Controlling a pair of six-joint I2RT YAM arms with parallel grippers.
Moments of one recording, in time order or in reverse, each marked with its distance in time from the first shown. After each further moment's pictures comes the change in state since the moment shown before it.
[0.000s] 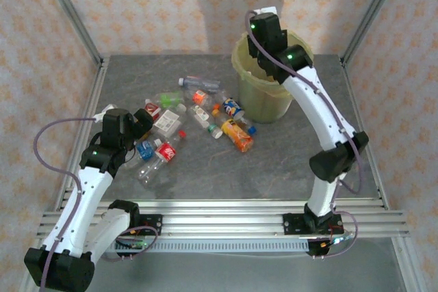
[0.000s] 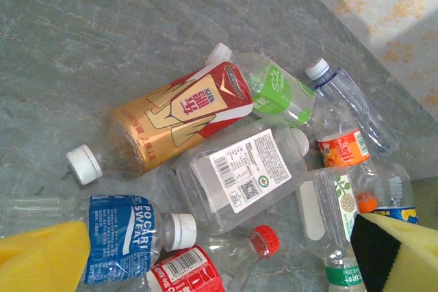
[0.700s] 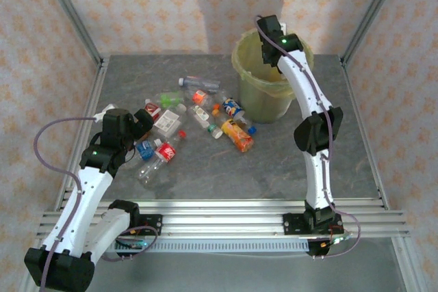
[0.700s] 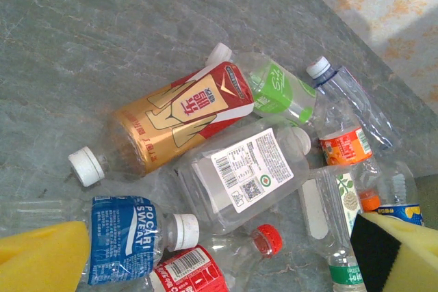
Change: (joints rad) left arm 0.000 0.000 0.000 -0.001 0.000 0.018; right arm -0.189 0.340 0.207 -0.264 -0.029 0.106
